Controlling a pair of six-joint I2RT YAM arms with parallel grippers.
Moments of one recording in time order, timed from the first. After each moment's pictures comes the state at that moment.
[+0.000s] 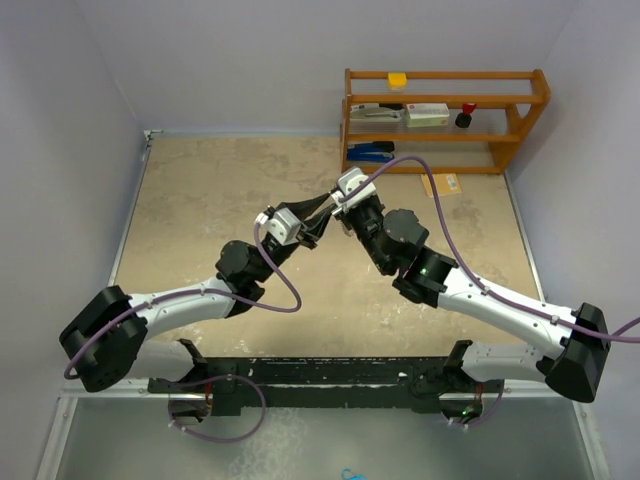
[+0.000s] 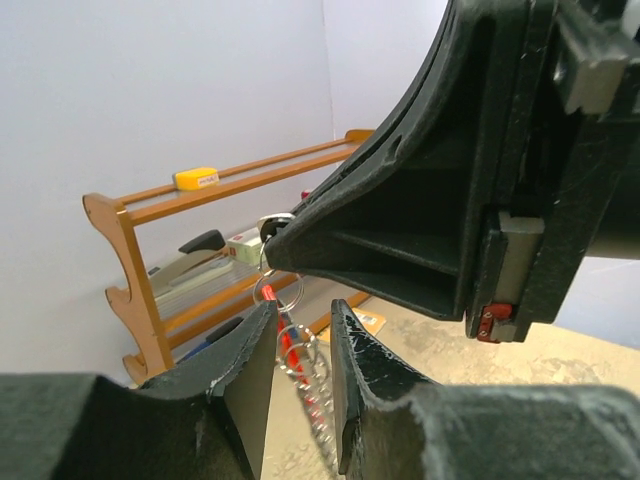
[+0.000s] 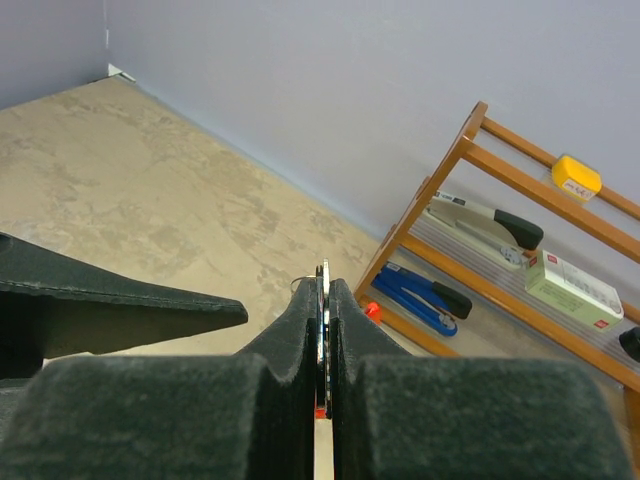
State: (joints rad) left arm -0.85 1.30 0.59 1.19 0.00 0.11; right arm 0.97 1.18 0.97 0.32 0.50 -0.40
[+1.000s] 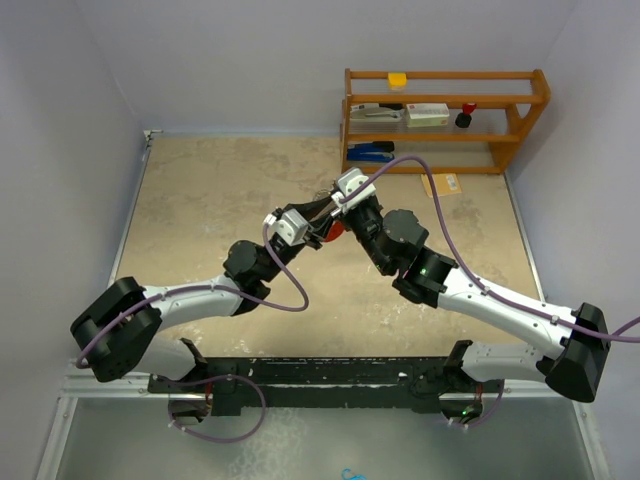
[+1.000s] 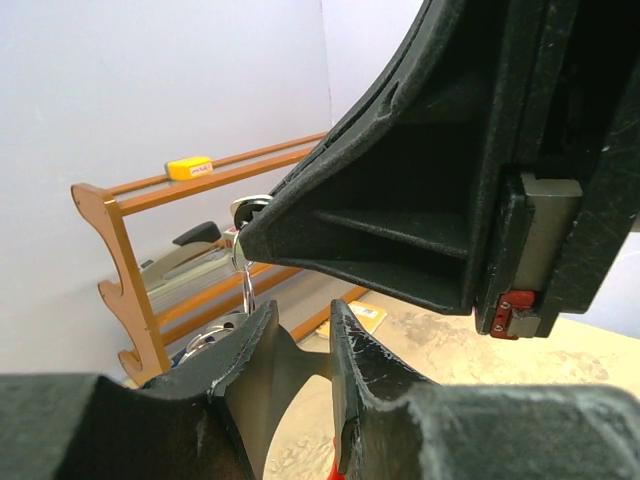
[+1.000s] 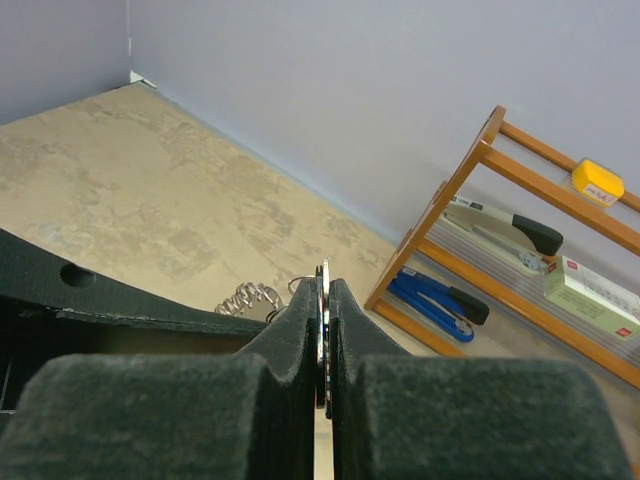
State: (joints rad) left arm -0.86 1.38 0.60 1.25 0.01 0.12; right arm 0.97 1.18 0.97 0.31 0.48 -0.38
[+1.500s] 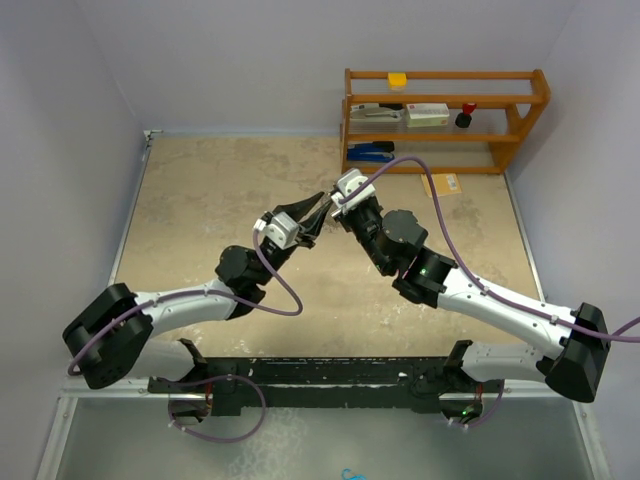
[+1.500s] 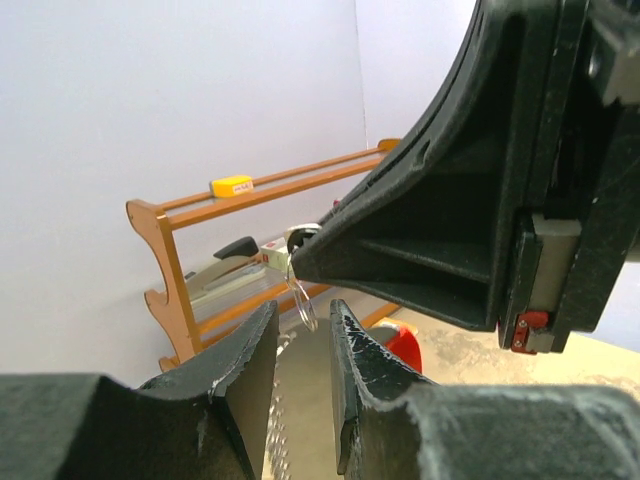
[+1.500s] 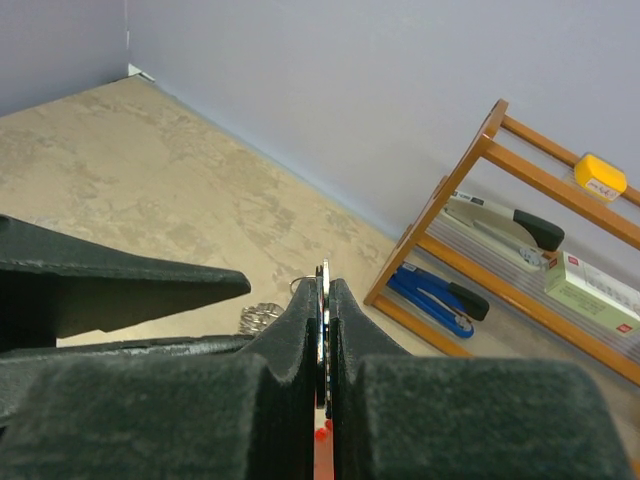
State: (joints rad) left arm -0.86 1.33 0.56 1.28 -0.06 0.17; right arm 0.97 1.18 0.96 0.31 0.48 -0.38
